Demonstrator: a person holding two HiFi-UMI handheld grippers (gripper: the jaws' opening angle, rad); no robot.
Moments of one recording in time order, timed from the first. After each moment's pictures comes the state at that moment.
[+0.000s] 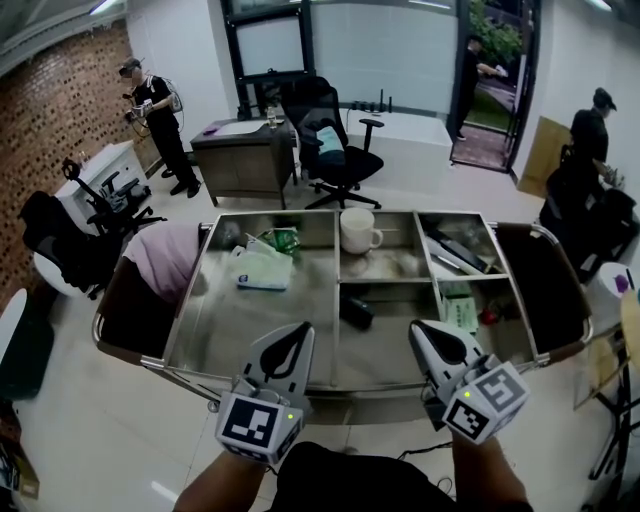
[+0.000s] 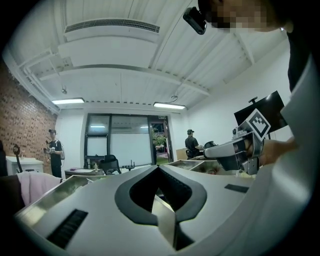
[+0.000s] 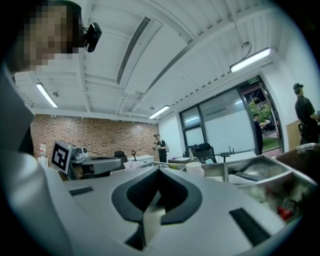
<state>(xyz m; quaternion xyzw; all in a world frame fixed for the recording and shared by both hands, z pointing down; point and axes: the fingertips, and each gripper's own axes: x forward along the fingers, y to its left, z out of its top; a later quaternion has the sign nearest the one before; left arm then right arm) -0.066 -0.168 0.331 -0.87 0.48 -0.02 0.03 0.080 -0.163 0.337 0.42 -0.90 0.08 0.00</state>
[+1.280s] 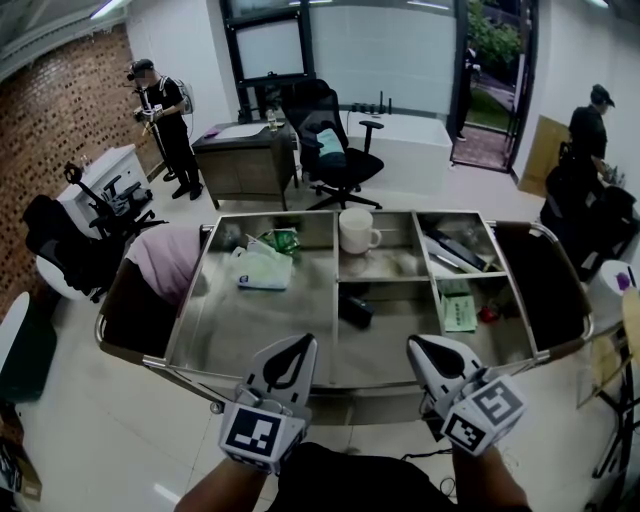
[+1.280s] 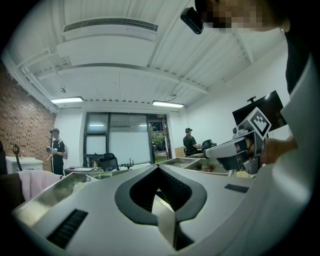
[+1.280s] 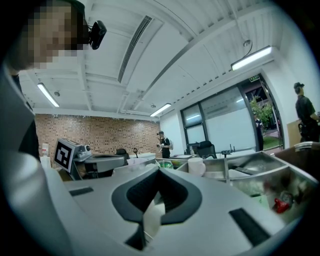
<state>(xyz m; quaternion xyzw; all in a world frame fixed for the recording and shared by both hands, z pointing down) -0.061 -0.150 0.342 -0.88 0.48 -0.04 0.02 0.079 -0.139 0.347 0.41 -0.91 0.08 0.01</state>
